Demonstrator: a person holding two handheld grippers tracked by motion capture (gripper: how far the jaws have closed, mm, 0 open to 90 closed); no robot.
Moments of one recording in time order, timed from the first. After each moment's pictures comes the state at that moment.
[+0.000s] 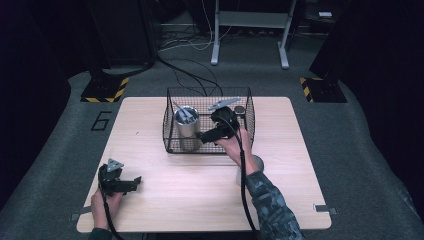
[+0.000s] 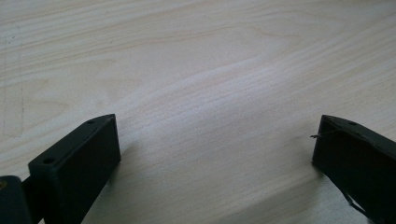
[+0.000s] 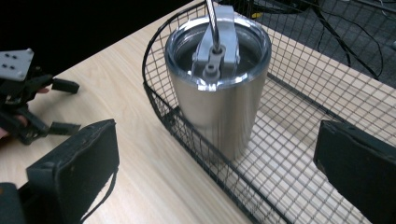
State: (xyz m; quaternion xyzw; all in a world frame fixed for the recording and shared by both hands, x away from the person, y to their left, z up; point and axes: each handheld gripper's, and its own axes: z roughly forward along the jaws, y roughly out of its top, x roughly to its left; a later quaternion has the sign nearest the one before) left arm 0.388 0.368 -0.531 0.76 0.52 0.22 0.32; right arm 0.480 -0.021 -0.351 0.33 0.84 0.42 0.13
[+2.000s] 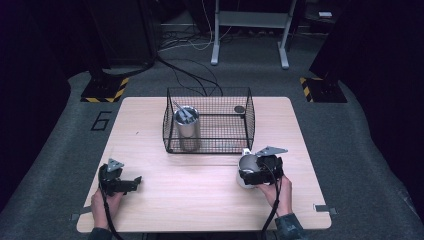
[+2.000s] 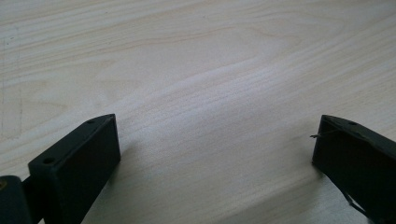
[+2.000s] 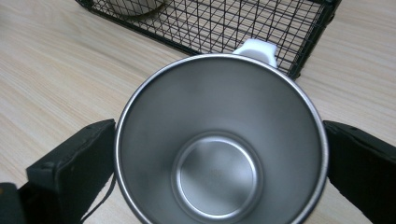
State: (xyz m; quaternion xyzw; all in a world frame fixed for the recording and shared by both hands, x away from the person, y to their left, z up) left arm 0.389 0.368 -0.531 0.76 0.52 0.22 0.31; right arm 0.395 -0.140 -0.448 0.46 0.80 0.36 0.16
